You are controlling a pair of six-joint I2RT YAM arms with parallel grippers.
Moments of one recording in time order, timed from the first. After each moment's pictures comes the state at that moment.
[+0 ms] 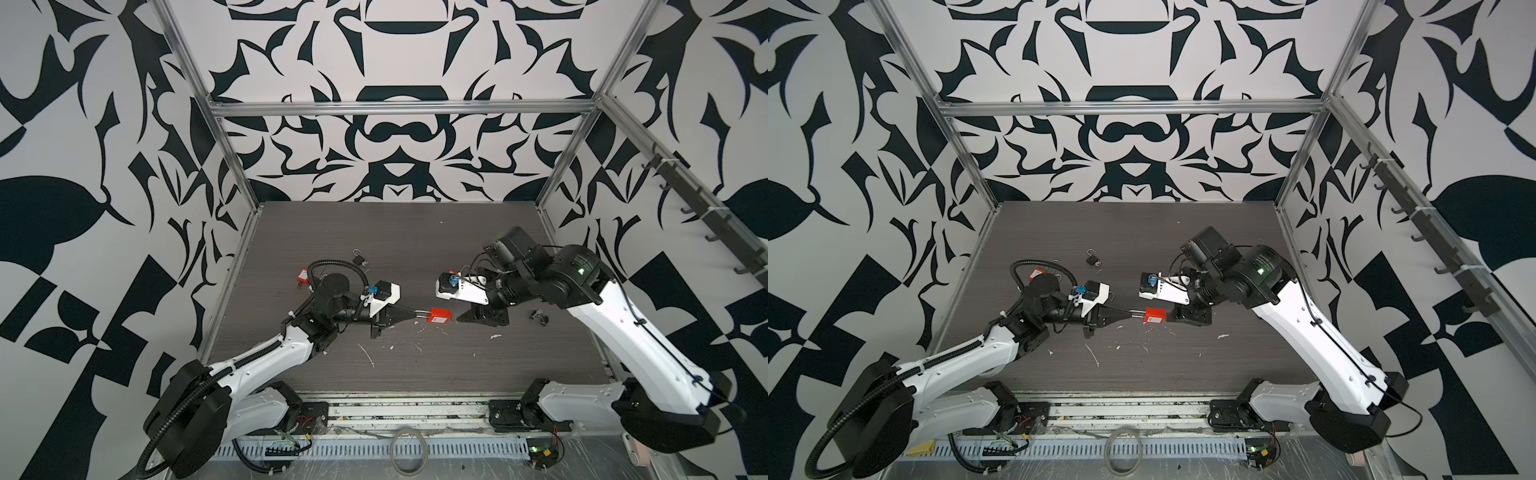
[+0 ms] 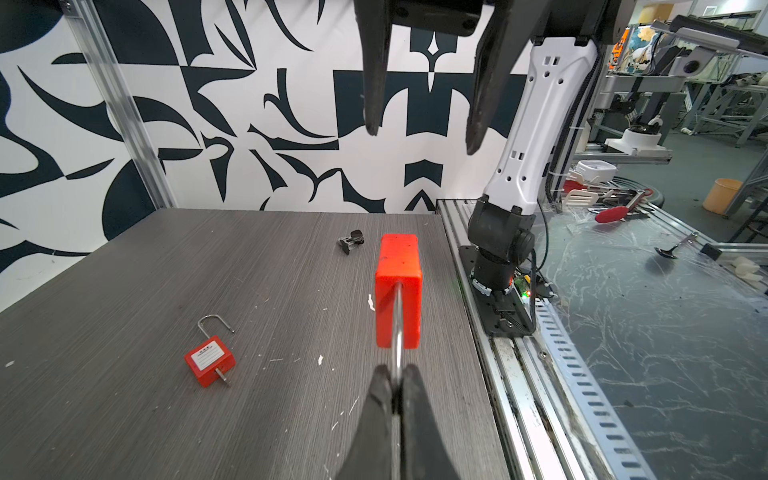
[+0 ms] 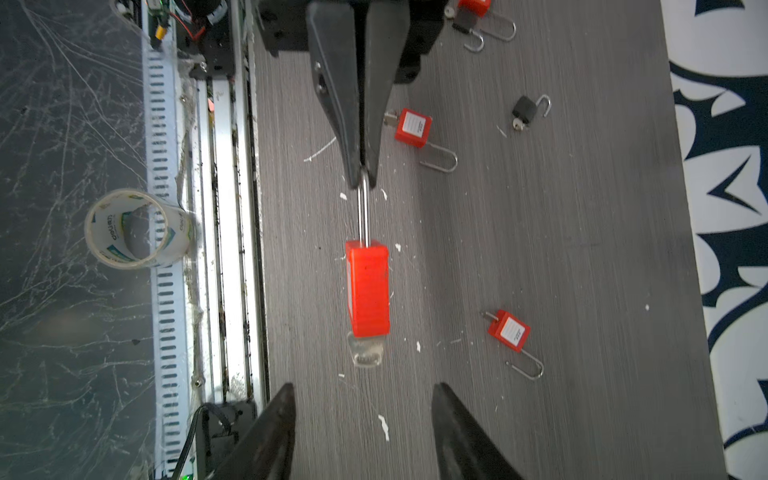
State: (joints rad) left arm -0.71 1.15 0.54 0.49 0.92 0.10; right arm 0.73 1.23 1.61 -1.46 -0.26 -0.68
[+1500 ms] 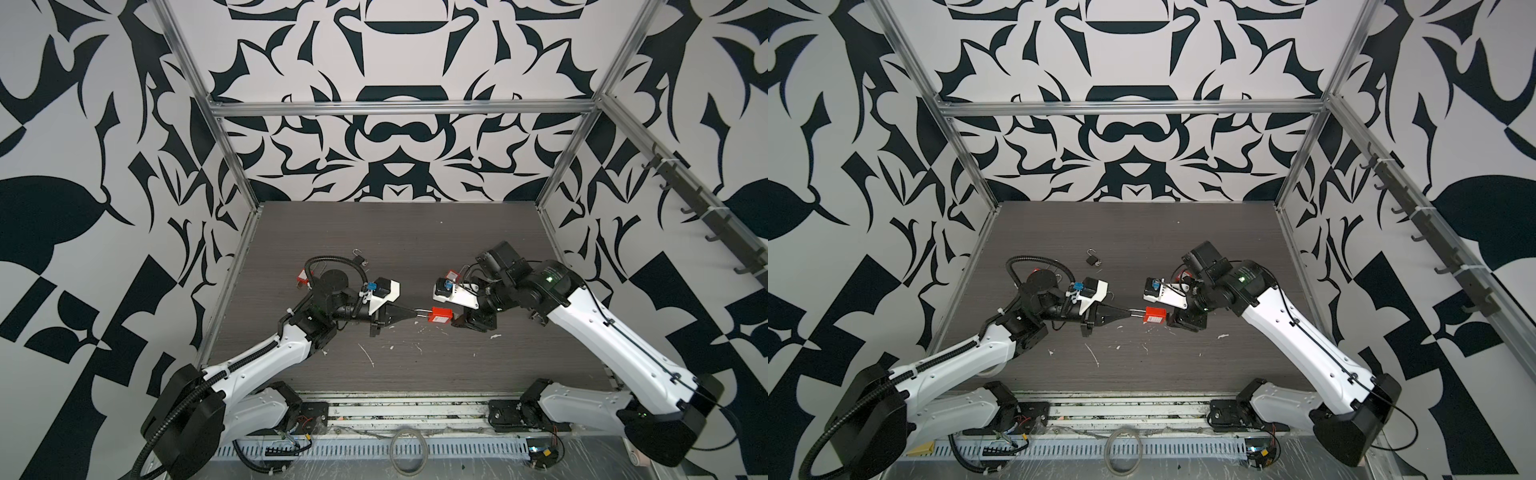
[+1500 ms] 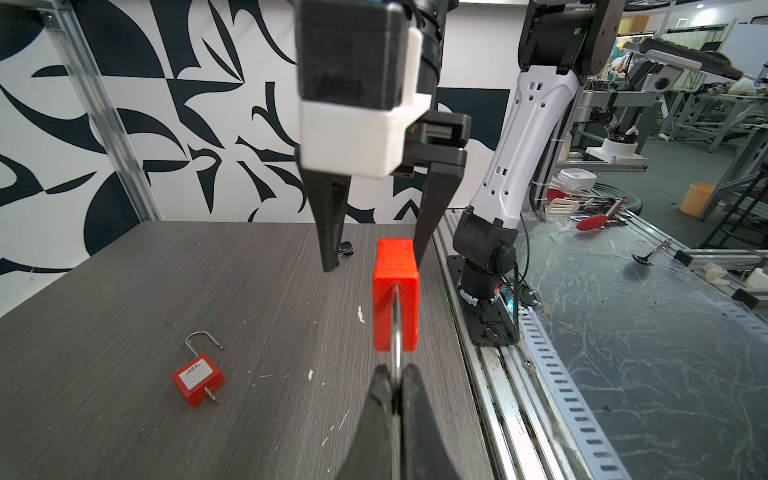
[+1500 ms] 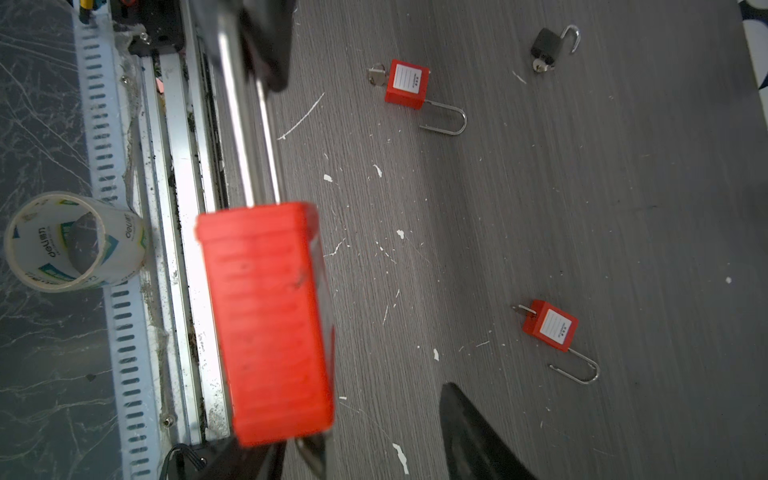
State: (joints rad) left arm -0.71 1.13 0.58 0.45 0.96 0.08; right arm 0.64 1.15 1.27 -1.21 -0.32 -0.69
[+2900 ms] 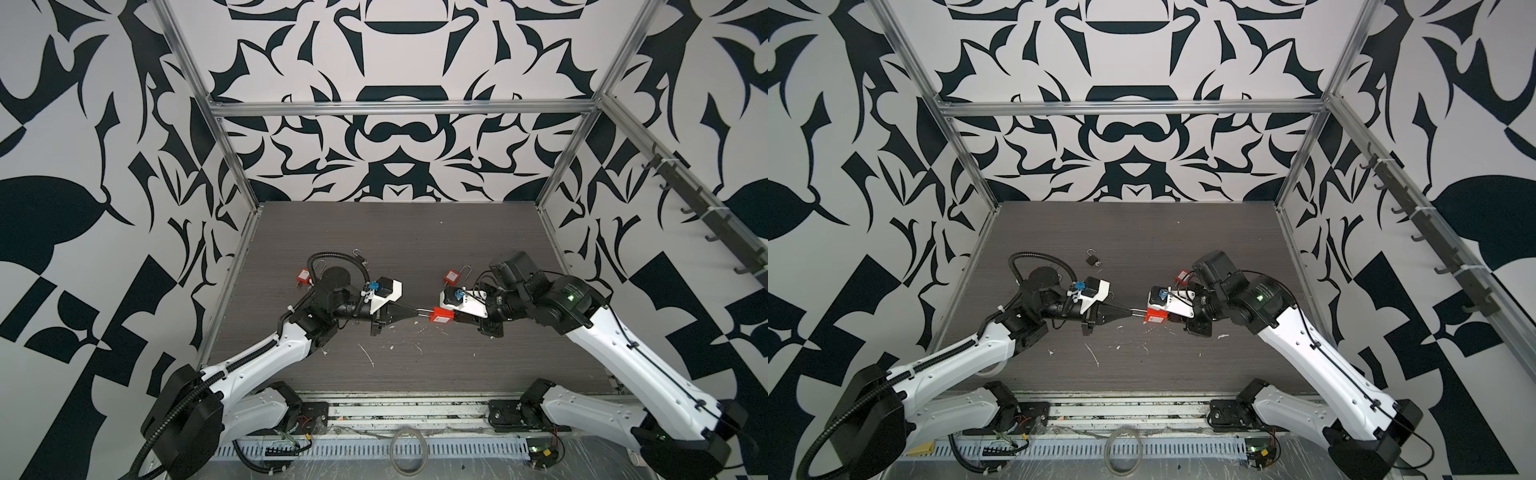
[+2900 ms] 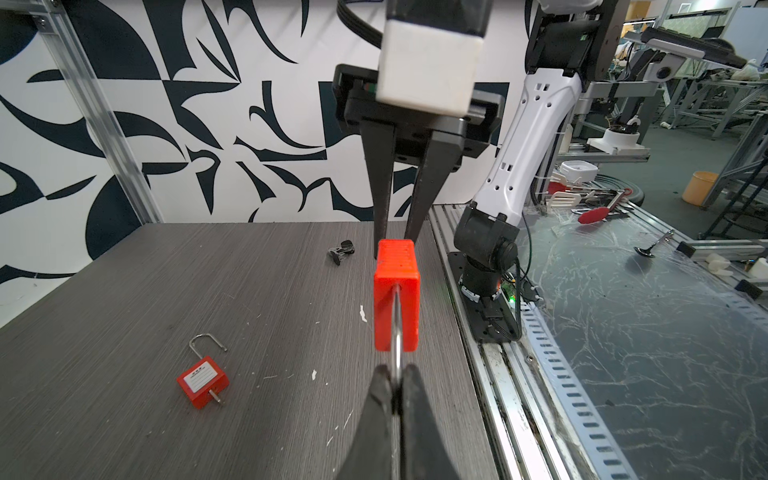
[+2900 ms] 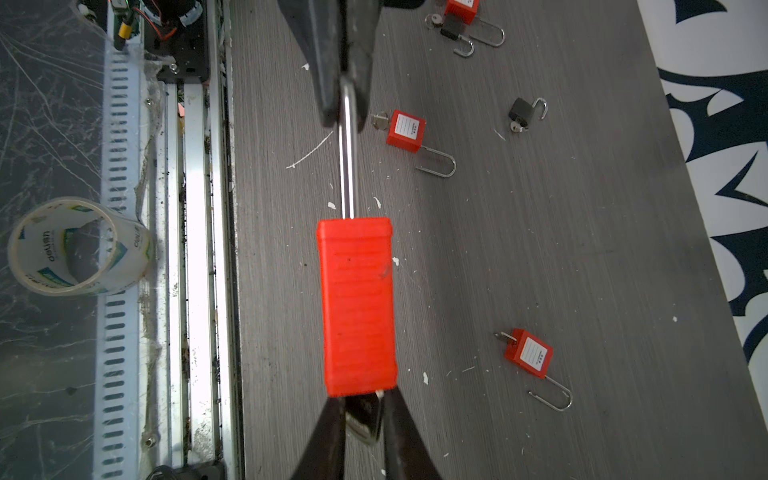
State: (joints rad) left arm -0.71 1.13 0.62 0.38 0.95 0.12; right arm 0.66 1.03 1.19 -1.11 -0.36 -0.72
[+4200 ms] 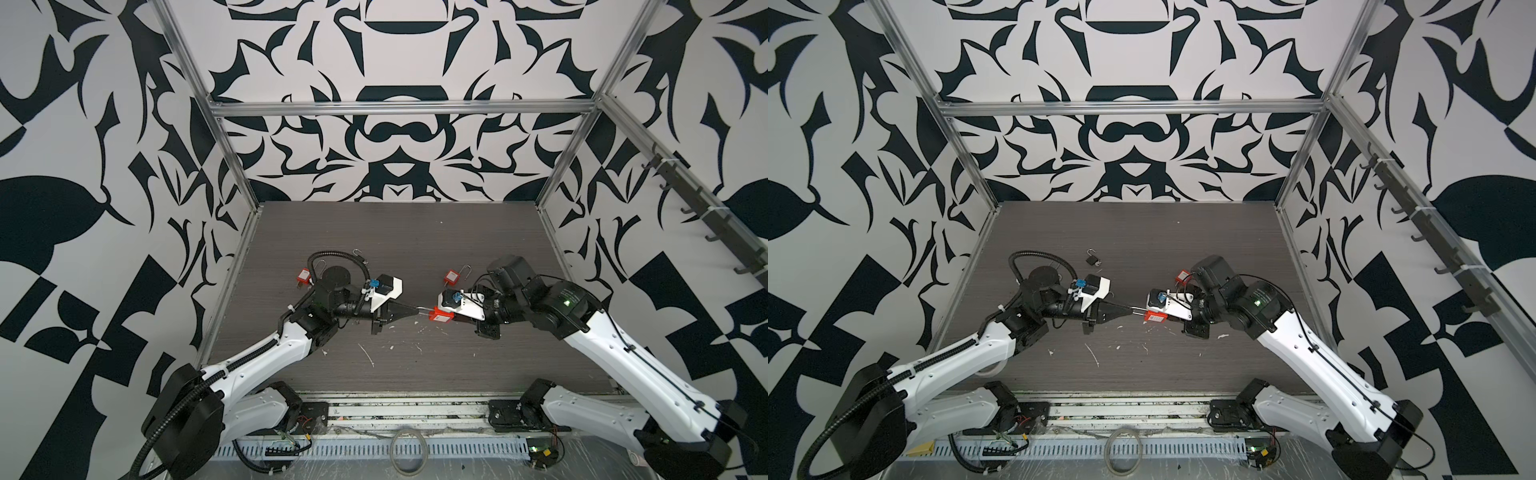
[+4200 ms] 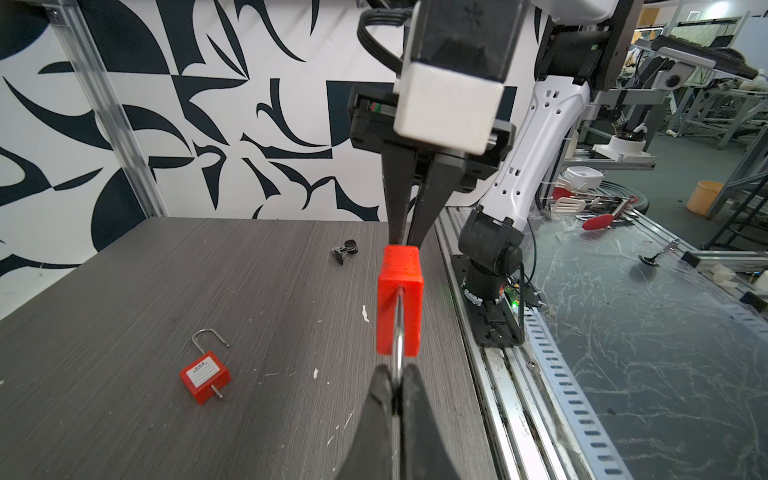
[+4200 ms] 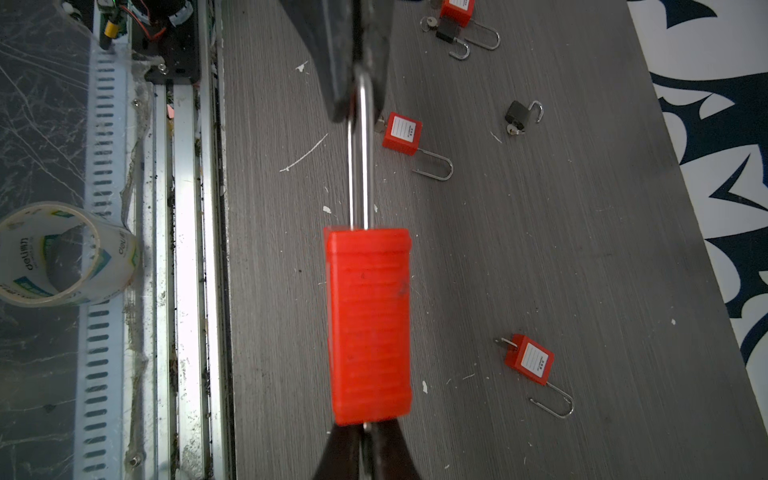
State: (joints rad) left arm -0.71 1.14 0.62 0.40 0.94 0.09; right arm 0.68 1.01 1.13 -1.05 -0.34 -0.69
